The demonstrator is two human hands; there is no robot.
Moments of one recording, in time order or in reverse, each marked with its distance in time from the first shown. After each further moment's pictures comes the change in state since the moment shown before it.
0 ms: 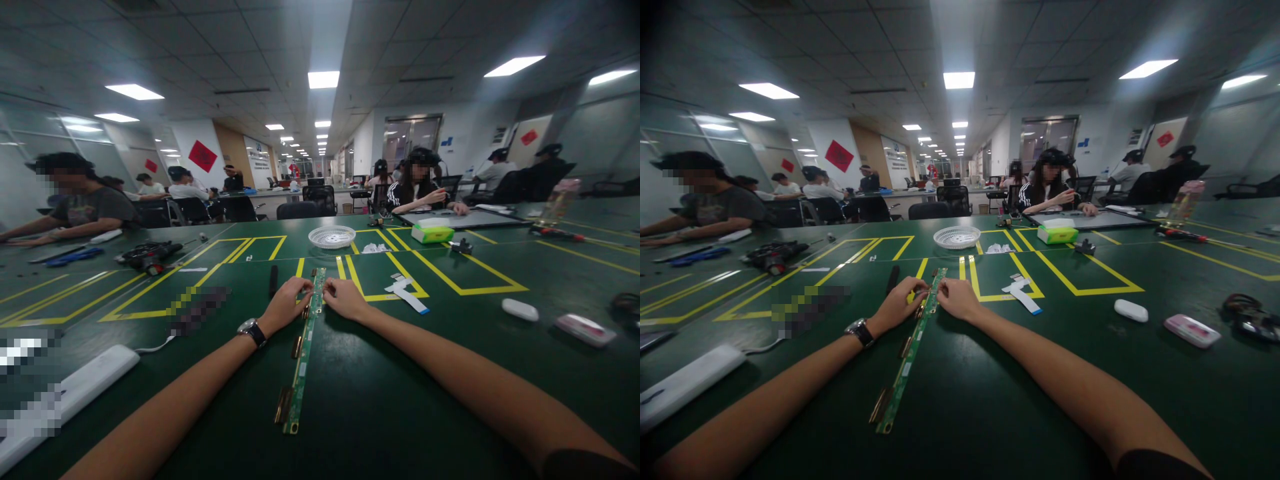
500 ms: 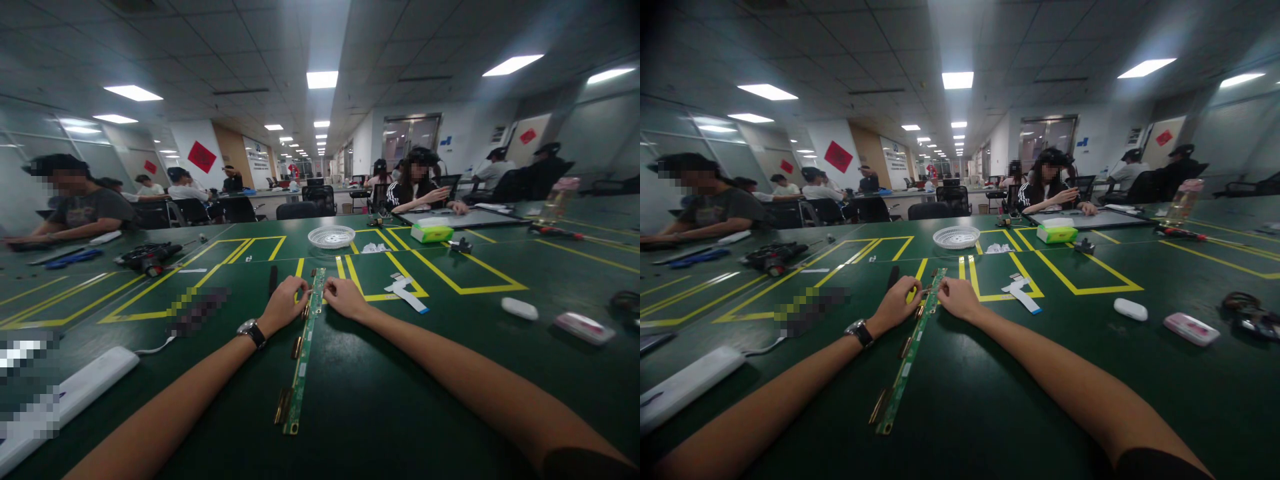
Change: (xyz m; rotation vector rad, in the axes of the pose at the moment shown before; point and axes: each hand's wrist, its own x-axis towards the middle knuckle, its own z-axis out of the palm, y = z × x) left_hand 0.000 -0.001 0.000 0.087 0.045 -0.021; right_hand 0.001 0.000 0.001 0.014 0.003 0.060
